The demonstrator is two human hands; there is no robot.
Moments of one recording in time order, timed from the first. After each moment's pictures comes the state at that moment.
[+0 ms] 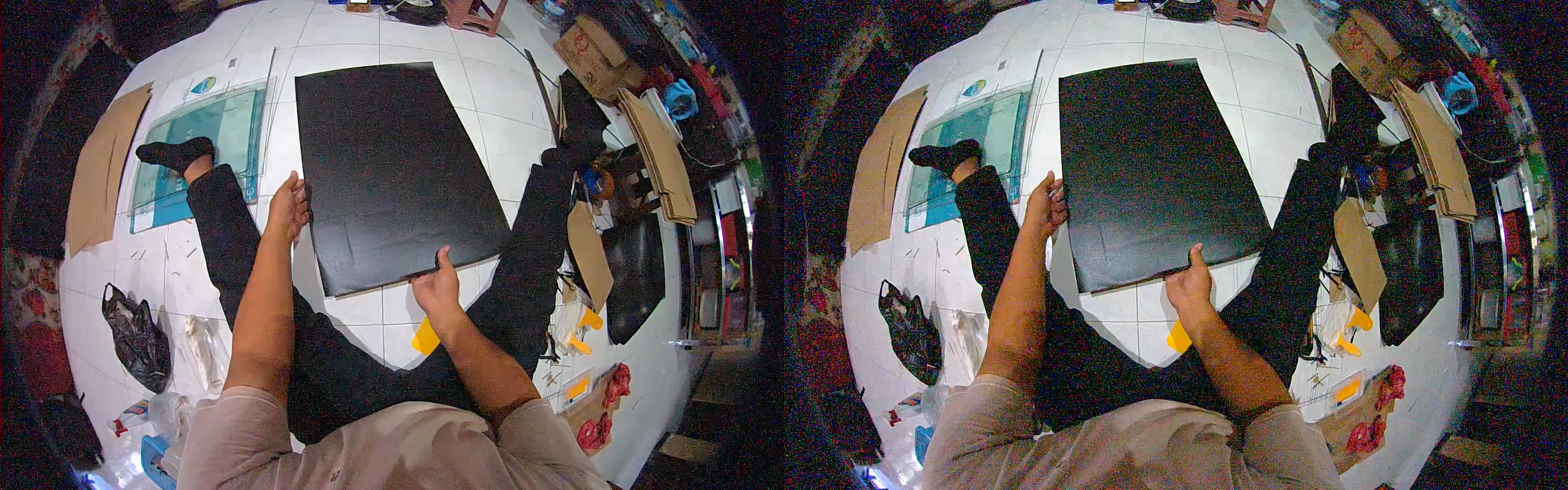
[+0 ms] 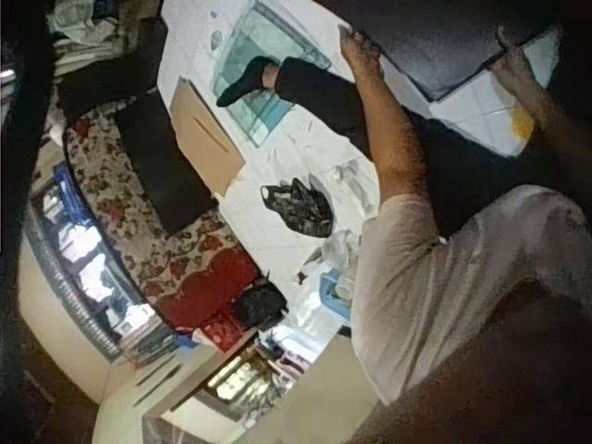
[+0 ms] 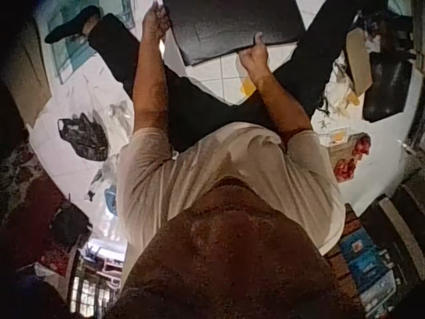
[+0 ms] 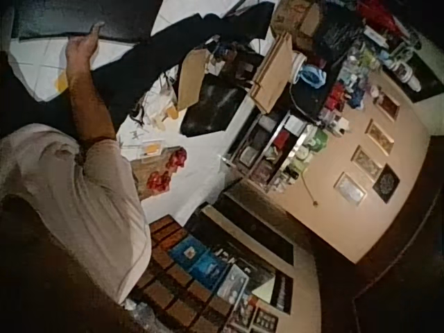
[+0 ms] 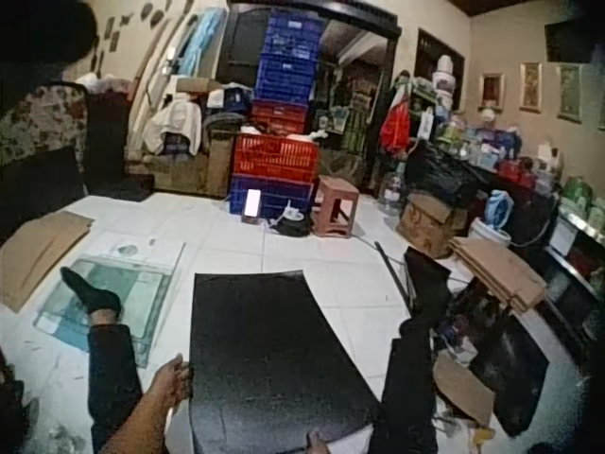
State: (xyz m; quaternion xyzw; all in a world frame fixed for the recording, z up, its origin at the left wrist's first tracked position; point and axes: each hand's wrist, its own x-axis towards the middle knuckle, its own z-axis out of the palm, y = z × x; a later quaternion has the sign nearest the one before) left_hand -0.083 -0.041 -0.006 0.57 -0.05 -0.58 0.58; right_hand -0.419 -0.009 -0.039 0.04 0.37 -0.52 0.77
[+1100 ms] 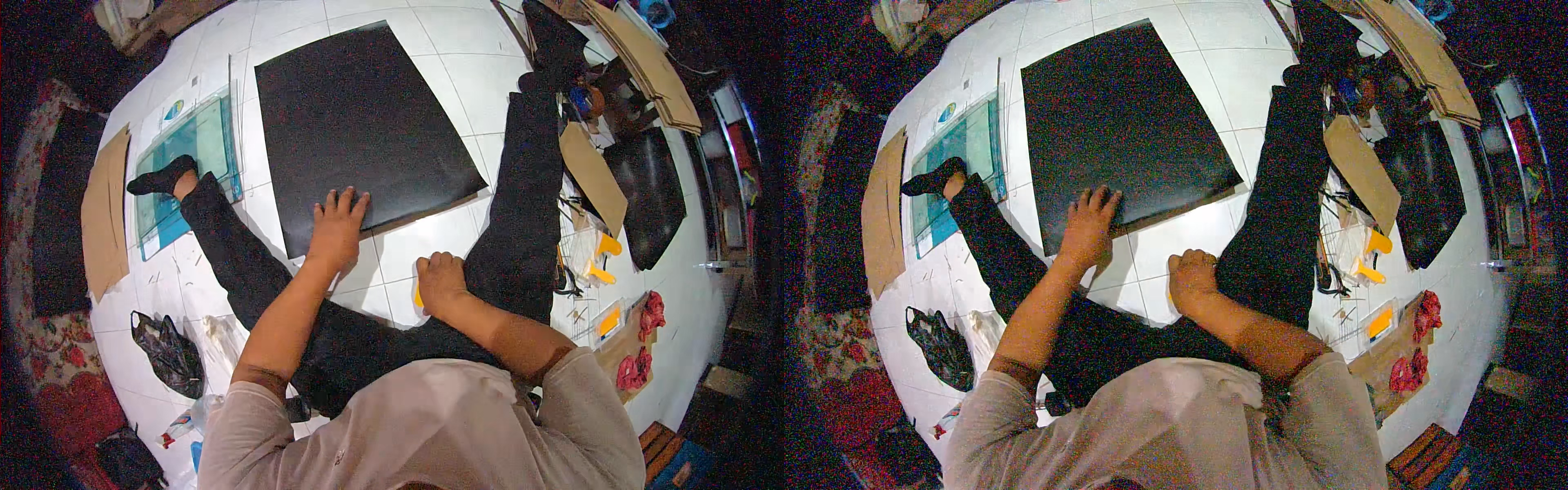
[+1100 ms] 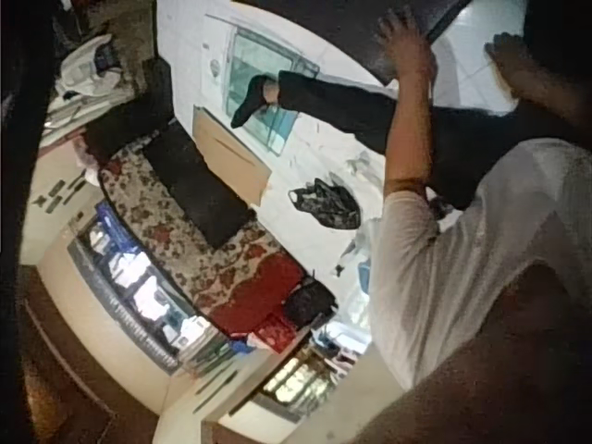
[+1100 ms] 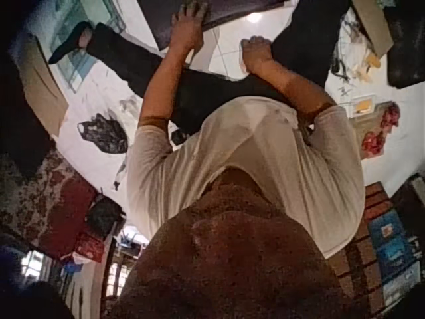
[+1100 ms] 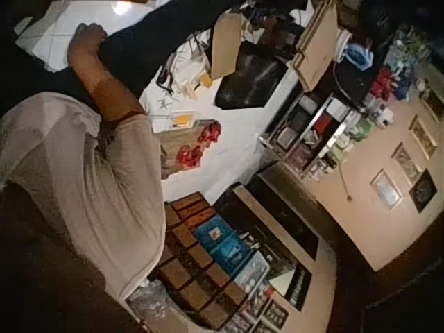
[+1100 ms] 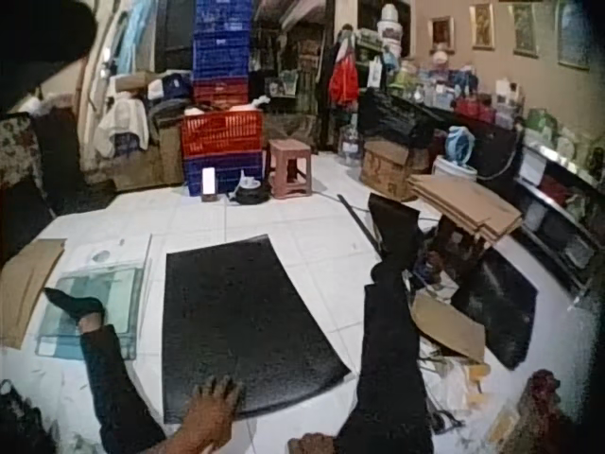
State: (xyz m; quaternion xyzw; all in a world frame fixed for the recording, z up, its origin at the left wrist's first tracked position) left_hand -0.231 0.038 0.034 0.65 -0.76 -0.07 0.00; right_hand -0.466 0.091 0.016 -0.85 0.48 0.19 0.07
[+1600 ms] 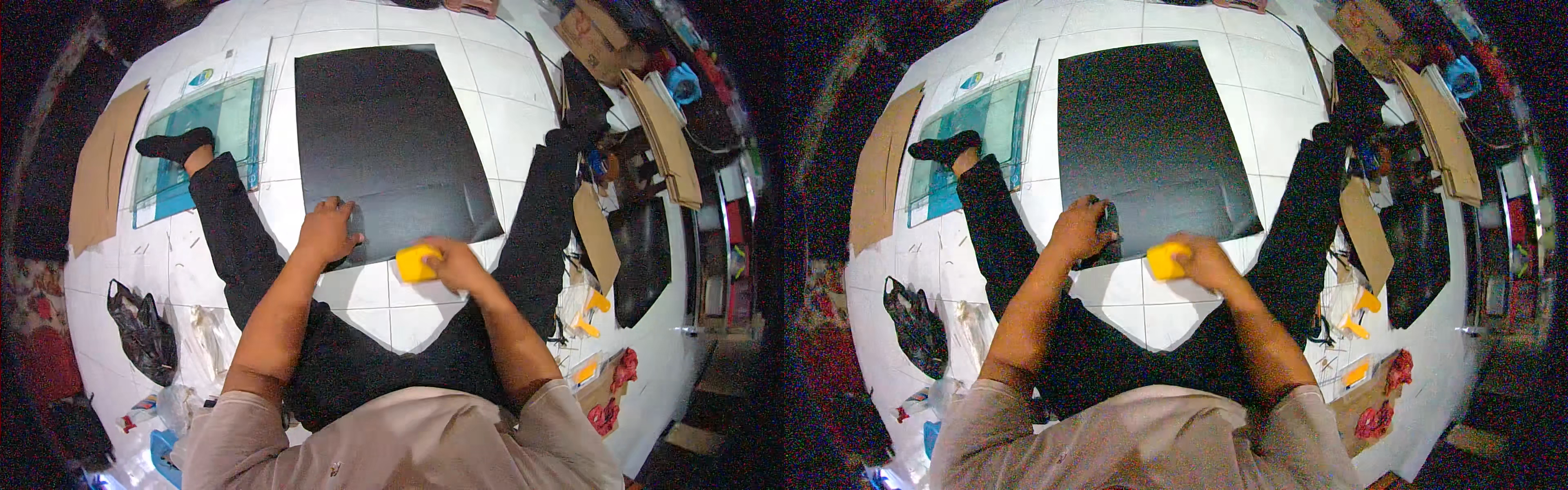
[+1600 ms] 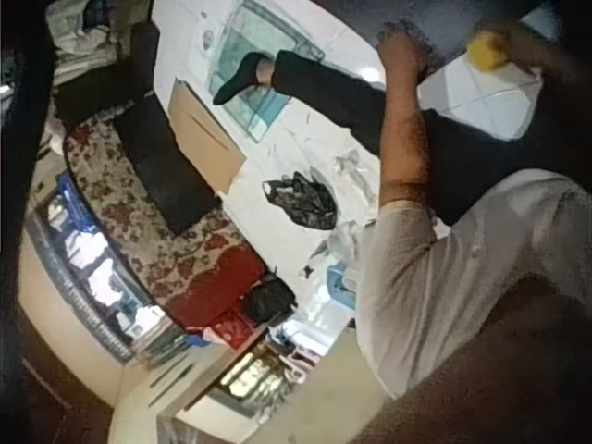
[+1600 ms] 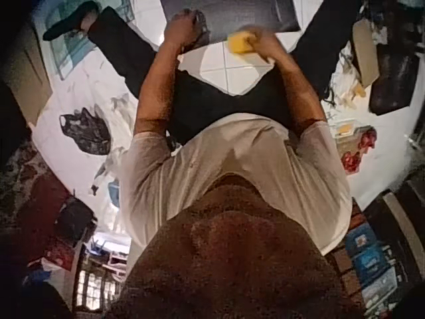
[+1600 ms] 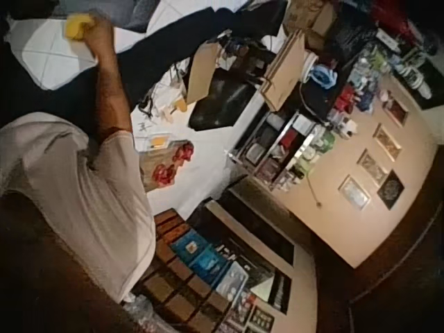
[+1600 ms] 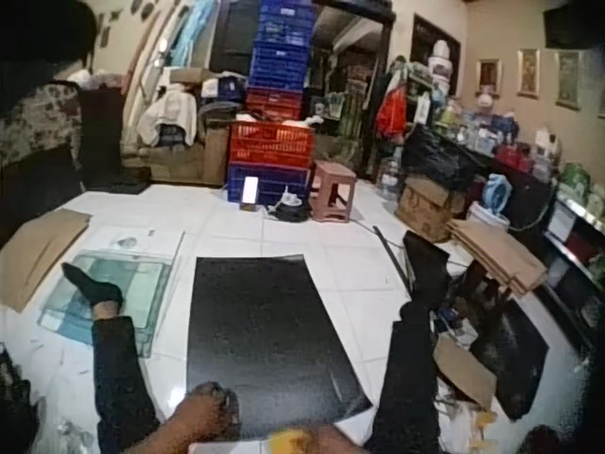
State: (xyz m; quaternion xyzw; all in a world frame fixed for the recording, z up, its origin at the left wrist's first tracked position) left_hand -0.166 0.023 0.041 0.72 -0.67 -0.20 0.05; right_hand -0.453 -0.018 0.029 -0.77 0.43 -0.10 0.47
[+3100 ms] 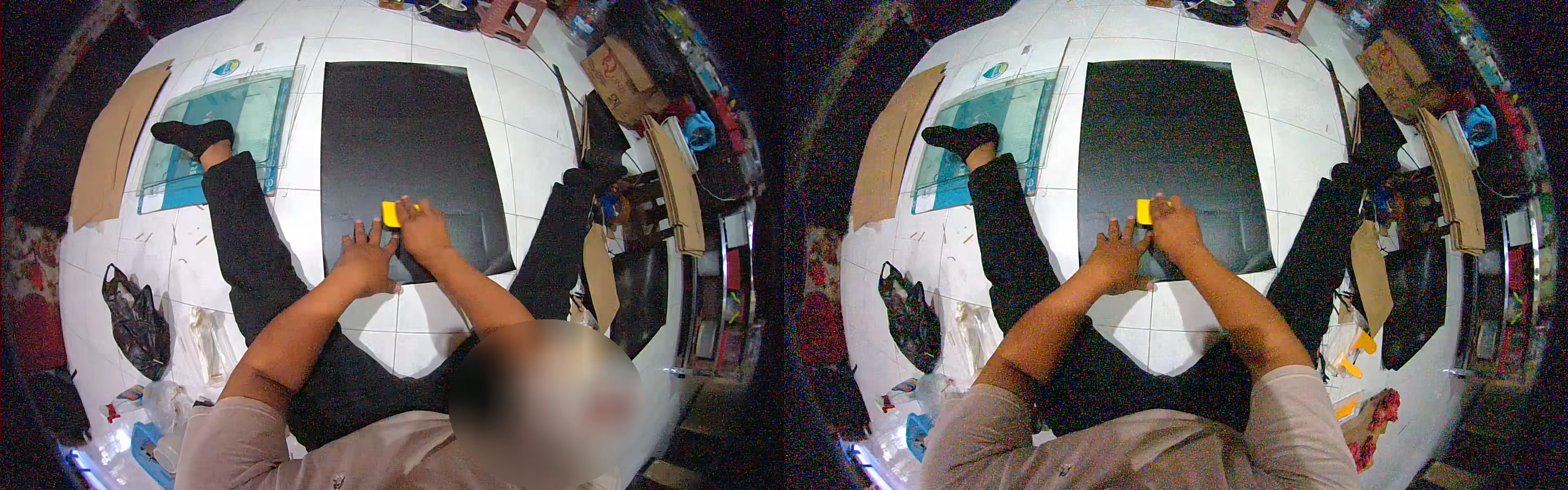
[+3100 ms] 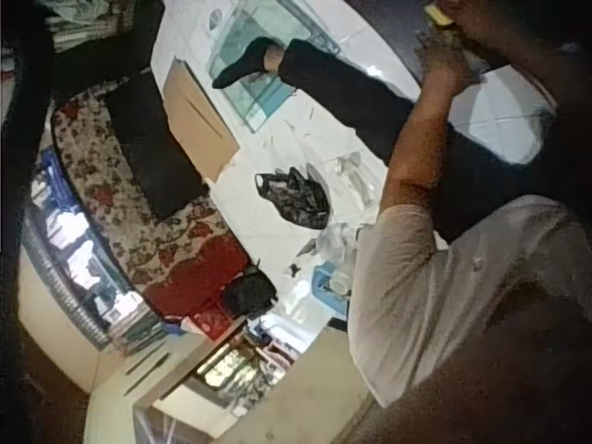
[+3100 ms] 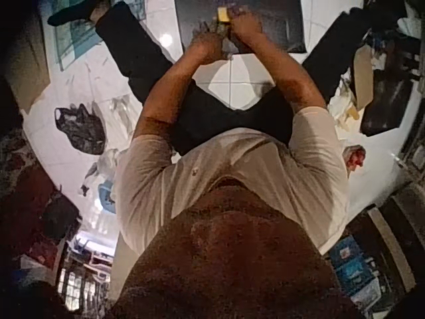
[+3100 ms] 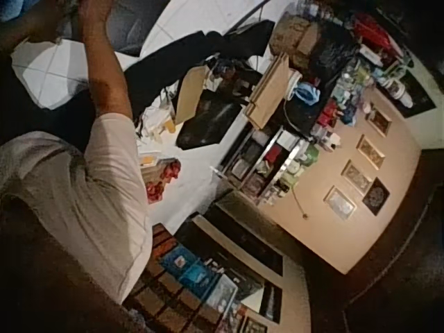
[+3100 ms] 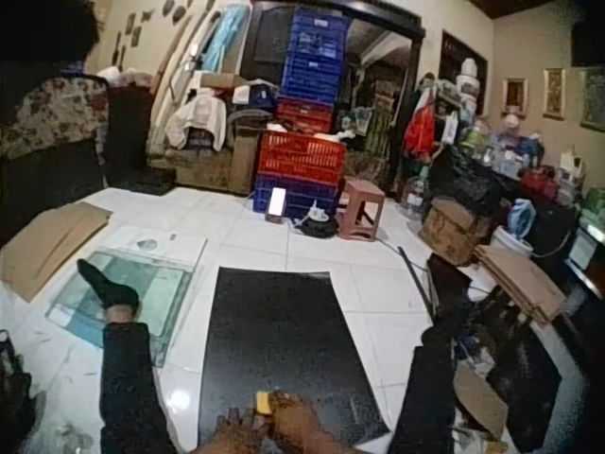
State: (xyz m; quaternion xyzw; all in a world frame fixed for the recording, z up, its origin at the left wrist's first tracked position) left_hand -0.202 0.020 0.040 0.66 -0.70 -0.26 -0.10; right_hand -0.331 -0.093 -0.010 -0.93 0.36 0.01 -0.02
